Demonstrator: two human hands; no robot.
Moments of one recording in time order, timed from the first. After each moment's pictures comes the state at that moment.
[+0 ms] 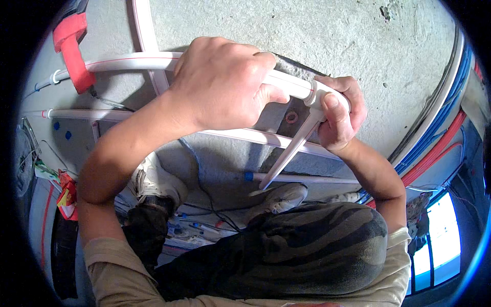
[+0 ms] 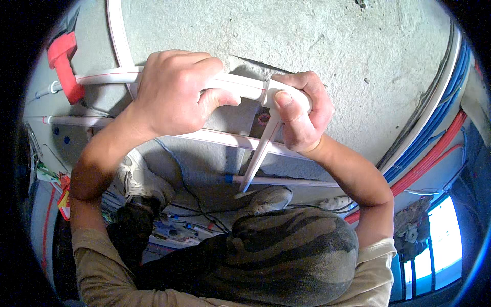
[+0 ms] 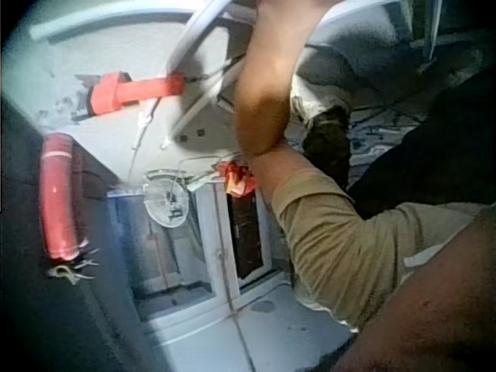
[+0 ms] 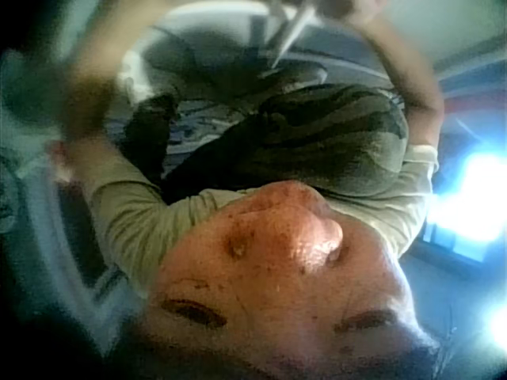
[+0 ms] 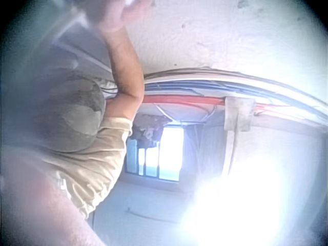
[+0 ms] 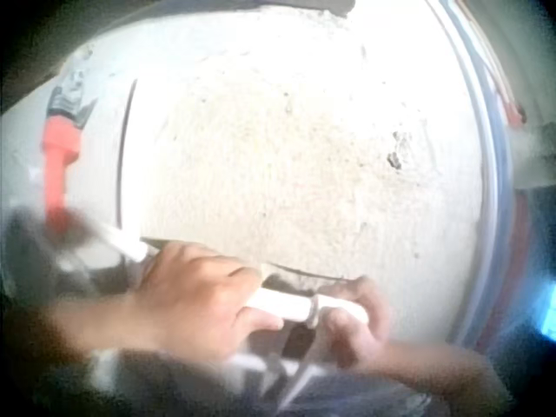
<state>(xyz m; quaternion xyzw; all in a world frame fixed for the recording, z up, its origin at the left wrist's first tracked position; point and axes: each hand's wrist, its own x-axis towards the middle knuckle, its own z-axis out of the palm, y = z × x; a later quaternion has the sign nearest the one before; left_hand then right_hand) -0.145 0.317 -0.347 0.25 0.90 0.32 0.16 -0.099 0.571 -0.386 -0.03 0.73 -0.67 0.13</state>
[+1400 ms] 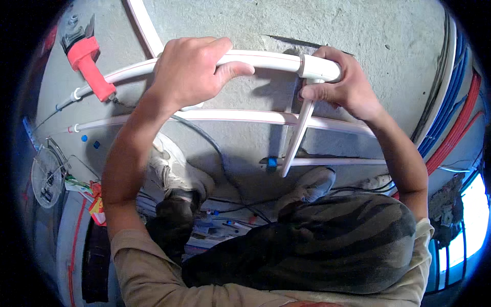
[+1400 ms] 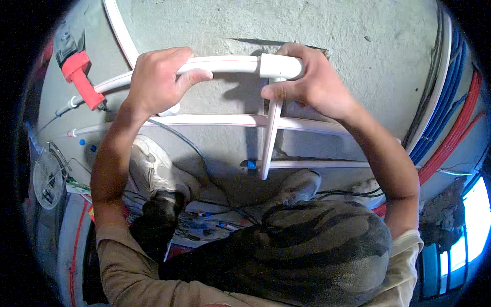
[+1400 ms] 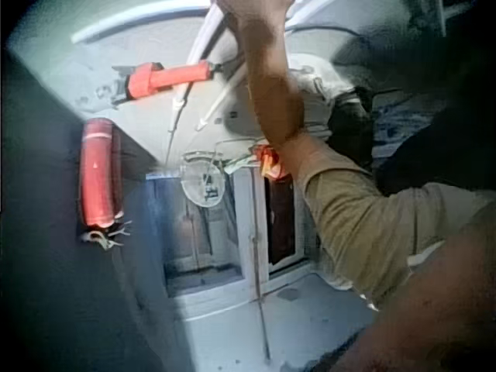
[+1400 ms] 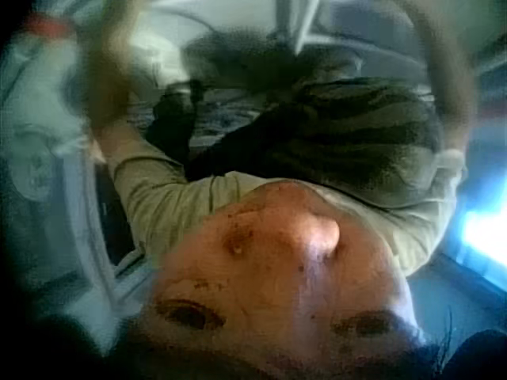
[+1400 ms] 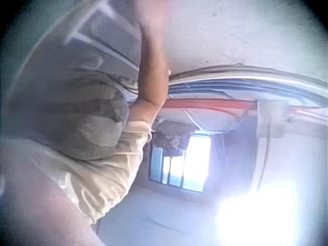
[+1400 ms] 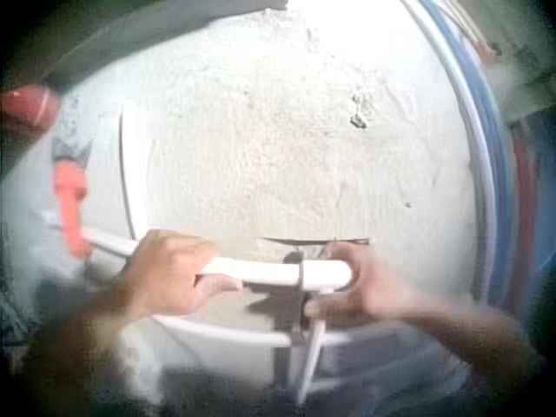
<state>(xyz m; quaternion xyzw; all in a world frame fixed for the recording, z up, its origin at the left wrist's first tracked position) -0.149 0.274 -0.354 0.32 0.91 0.20 0.18 -0.117 0.588 -0.367 0.04 0.67 -0.60 0.44</state>
